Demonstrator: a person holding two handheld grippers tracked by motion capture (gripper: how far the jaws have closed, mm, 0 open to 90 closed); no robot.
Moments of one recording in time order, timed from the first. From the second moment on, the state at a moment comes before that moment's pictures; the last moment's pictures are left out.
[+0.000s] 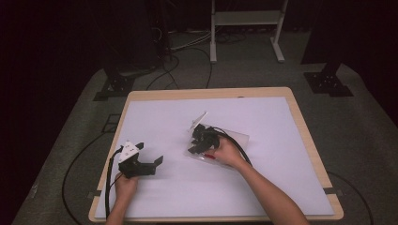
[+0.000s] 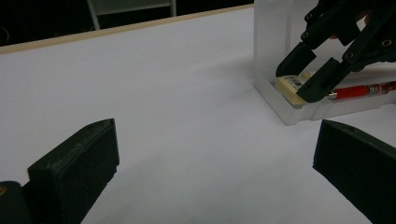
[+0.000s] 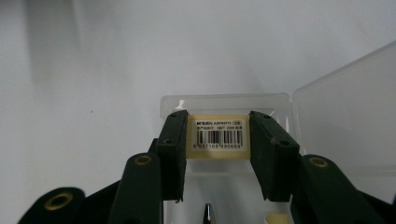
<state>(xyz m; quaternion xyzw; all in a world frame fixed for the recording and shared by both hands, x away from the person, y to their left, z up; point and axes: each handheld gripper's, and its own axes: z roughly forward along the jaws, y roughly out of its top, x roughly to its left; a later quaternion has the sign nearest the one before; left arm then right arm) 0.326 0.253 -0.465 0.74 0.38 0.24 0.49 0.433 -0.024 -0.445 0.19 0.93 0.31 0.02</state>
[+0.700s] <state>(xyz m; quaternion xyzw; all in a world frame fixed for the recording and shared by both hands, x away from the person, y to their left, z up) 0.326 0.253 -0.465 0.74 0.38 0.24 0.49 0.434 -0.023 -0.450 0.19 0.93 0.30 0.02</state>
